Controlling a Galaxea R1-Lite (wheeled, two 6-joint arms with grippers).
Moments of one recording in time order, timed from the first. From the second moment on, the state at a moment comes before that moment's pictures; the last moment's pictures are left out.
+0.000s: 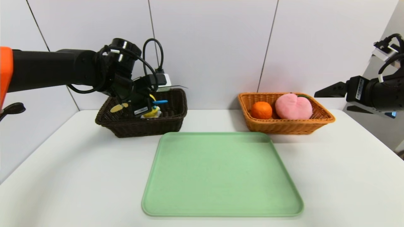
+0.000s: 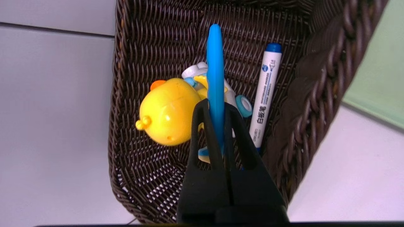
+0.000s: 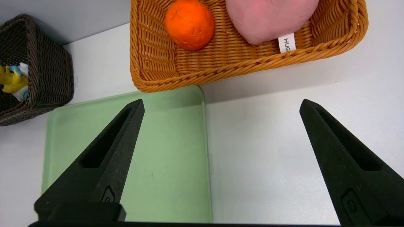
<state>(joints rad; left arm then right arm) -0.28 2.03 -1.81 0.45 -0.03 1.03 0.05 1.49 -1.27 0.35 0.10 0.34</state>
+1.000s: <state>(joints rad) -0.28 2.06 -1.87 0.37 -0.03 0.90 0.05 1.47 -1.25 0.35 0.10 0.34</state>
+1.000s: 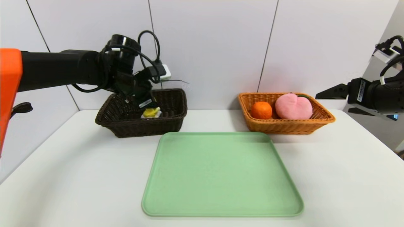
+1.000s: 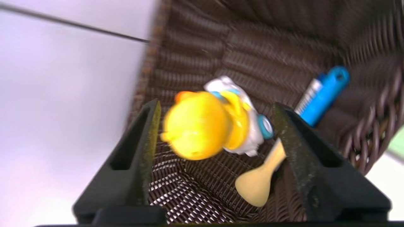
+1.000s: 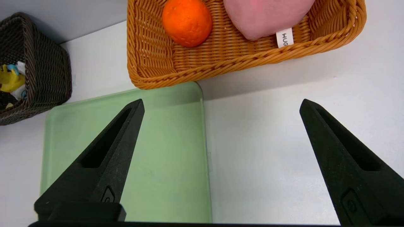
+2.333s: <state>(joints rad) -0.28 1.24 -1.39 0.89 0.28 -0.34 0.09 0.99 -0.94 0.36 0.06 0.13</state>
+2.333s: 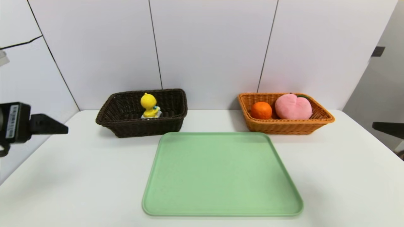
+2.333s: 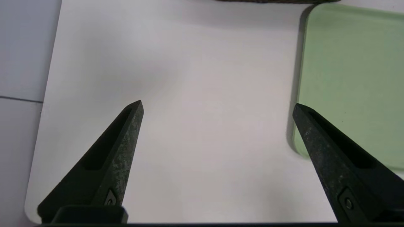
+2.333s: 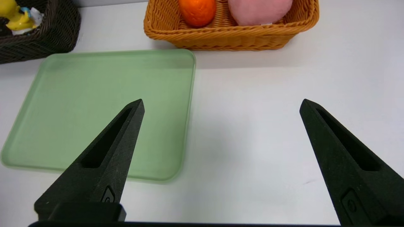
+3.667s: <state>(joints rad) -0.11 0.49 -0.68 0.65 0.22 -0.20 -0.01 0.44 -0.60 0.37 0.10 0.04</state>
